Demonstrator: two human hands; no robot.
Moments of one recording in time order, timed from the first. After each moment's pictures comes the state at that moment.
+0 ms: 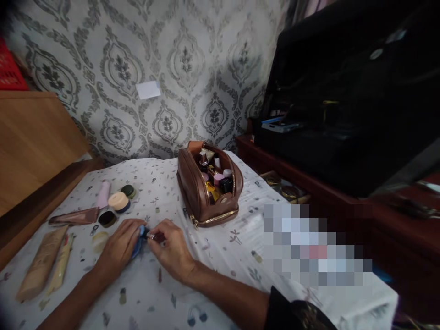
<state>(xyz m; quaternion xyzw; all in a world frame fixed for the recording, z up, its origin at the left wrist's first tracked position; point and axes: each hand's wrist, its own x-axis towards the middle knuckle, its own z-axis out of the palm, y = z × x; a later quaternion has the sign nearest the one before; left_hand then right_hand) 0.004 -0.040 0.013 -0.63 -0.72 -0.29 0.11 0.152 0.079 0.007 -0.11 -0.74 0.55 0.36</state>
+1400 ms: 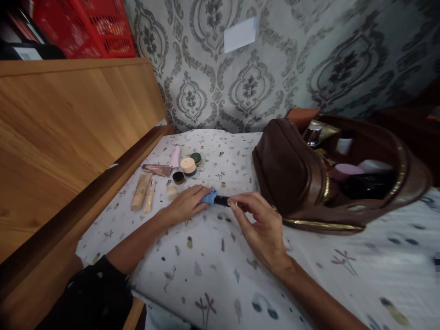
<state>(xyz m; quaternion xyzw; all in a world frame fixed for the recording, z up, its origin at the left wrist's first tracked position) -0.013 -0.046 0.017 -0.66 -0.73 -0.17 0.06 0.161 0.100 0.022 -0.08 -0.79 0.42 0.43</state>
